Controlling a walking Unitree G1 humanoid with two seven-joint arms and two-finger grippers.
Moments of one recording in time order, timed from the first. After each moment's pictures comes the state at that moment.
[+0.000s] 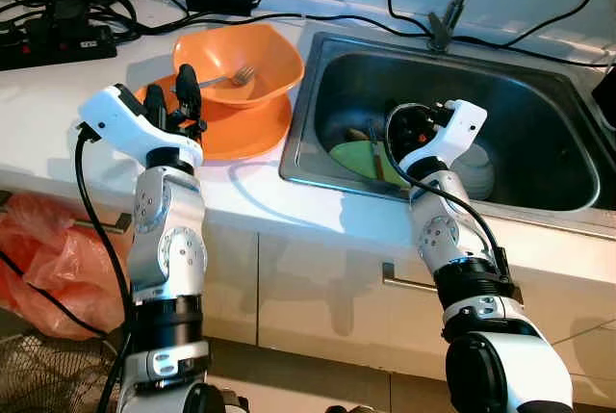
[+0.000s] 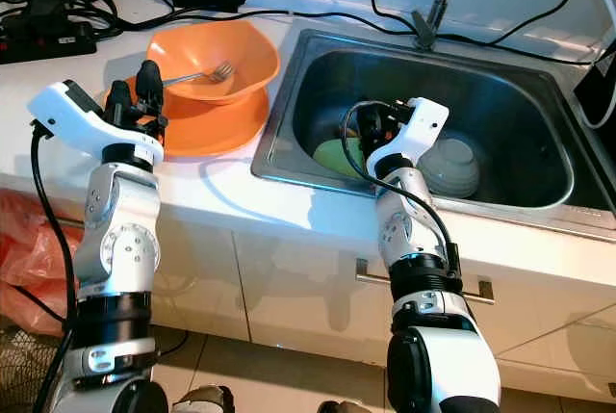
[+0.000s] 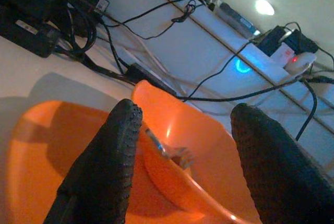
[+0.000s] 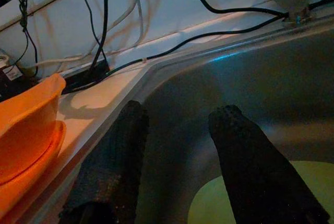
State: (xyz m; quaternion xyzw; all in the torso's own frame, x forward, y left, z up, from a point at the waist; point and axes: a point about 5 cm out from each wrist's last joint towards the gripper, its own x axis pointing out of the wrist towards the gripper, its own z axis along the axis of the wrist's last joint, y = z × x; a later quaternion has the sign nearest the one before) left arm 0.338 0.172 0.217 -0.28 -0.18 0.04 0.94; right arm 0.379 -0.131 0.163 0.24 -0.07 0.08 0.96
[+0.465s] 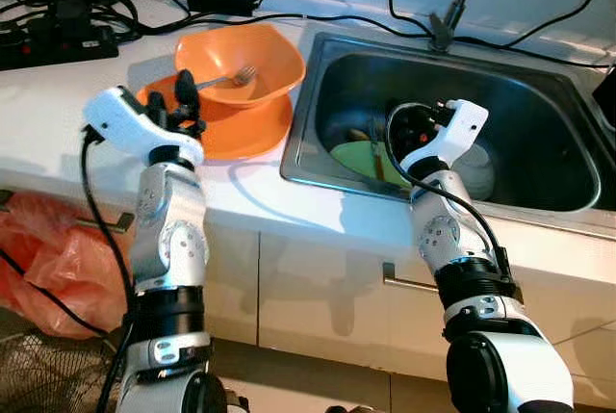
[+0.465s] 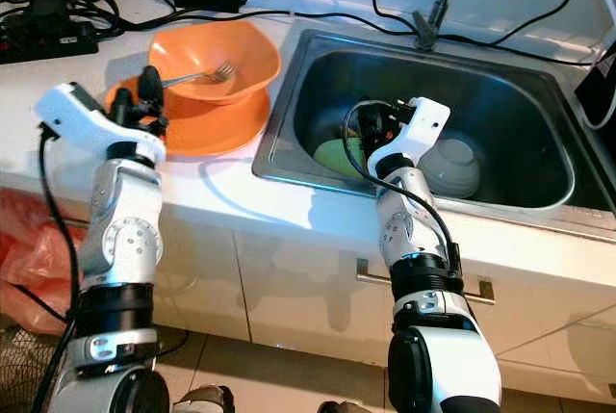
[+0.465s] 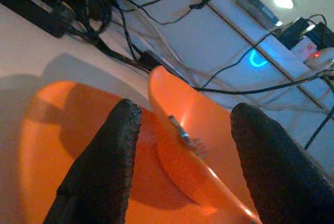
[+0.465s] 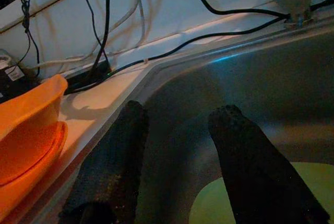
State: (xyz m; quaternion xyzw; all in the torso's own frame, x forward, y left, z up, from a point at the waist) left arm 0.346 0.172 0.211 -0.30 -0.15 0.06 0.94; right arm 0.380 -0.132 0.164 0.24 -0.07 0.09 0.96
